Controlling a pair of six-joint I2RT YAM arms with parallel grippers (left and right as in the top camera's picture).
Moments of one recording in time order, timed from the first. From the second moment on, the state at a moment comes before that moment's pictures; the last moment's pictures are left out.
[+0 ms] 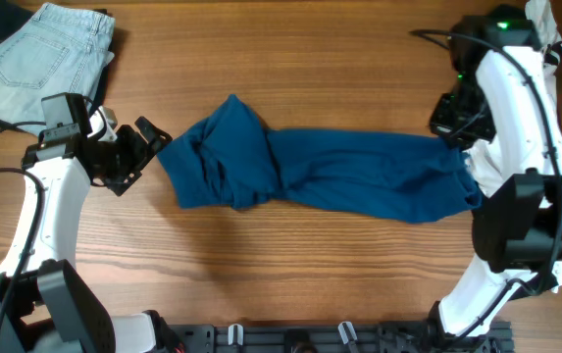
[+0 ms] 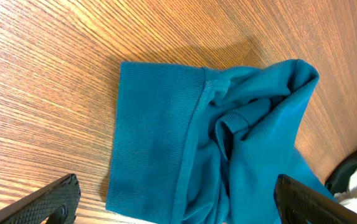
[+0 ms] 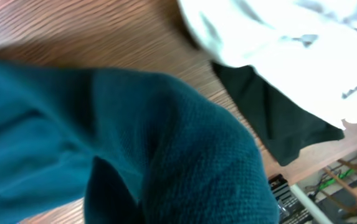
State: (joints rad) left arm 0.26 1.54 1.03 -0.72 0.44 -0.49; right arm 0.00 1.98 1.82 -1.60 0.19 0.49
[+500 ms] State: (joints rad) left arm 0.26 1.54 1.03 -0.73 0.44 -0.49; right arm 0.22 1.98 1.82 -1.57 0.12 0.57
